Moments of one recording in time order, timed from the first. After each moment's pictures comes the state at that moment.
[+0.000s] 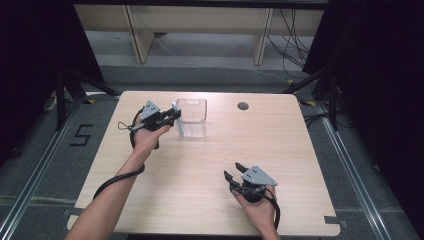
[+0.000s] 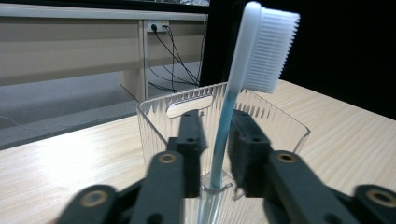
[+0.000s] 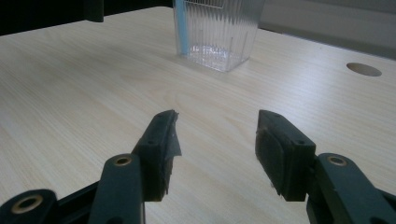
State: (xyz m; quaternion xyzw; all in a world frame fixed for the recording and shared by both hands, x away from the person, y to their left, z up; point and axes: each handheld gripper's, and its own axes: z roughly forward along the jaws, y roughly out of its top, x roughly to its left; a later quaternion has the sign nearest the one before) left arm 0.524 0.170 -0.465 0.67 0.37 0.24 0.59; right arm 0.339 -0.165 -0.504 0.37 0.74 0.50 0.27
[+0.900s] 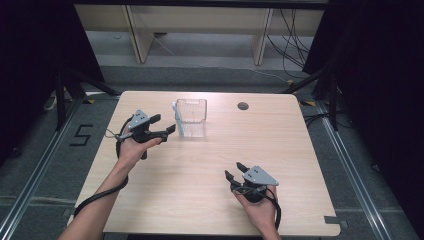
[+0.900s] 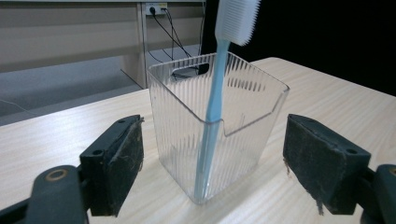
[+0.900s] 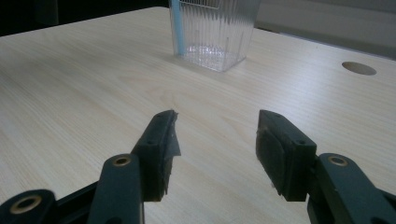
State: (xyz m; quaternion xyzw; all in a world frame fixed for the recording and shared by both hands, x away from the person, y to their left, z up) left arm 0.485 0.200 -0.466 0.70 0.36 0.24 0.57; right arm 0.340 -0.168 -0.502 0.37 0.74 0.49 0.26
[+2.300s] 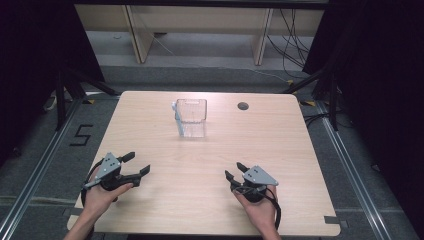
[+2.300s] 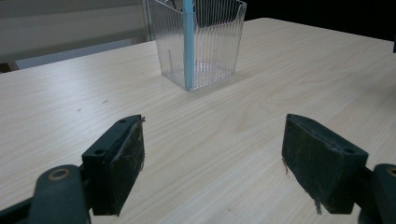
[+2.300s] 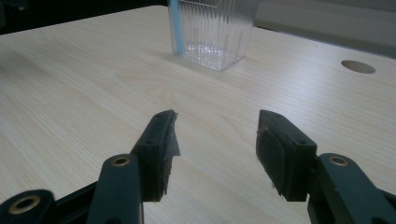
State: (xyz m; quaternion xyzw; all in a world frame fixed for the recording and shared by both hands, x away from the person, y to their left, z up) left arm 0.360 0.263 -0.505 0.71 0.36 0.25 0.55; right arm 0.339 -0.167 -0.502 0.38 0.74 0.49 0.26
